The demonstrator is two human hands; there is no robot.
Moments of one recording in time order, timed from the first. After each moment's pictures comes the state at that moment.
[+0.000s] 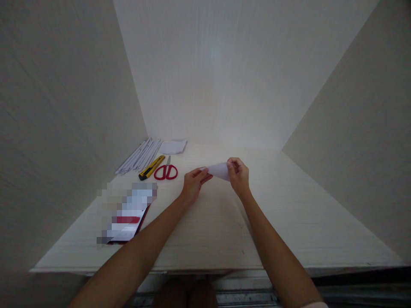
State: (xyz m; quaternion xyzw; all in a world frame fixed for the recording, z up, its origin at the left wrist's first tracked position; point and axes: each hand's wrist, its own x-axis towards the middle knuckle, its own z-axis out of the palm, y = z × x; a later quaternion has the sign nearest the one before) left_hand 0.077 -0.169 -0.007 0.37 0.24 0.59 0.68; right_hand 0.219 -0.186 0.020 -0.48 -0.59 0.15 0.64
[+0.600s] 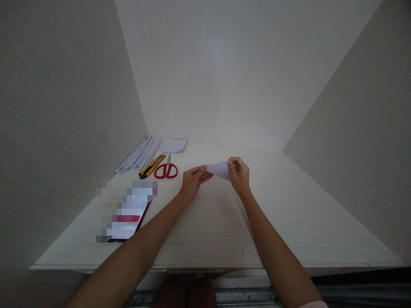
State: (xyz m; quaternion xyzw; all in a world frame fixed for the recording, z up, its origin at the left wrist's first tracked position) left_hand 0.073 -0.169 -0.001 0.35 0.24 0.57 0.70; right_hand 0.220 -0.185 0.018 -0.48 -0.58 0.16 0.64
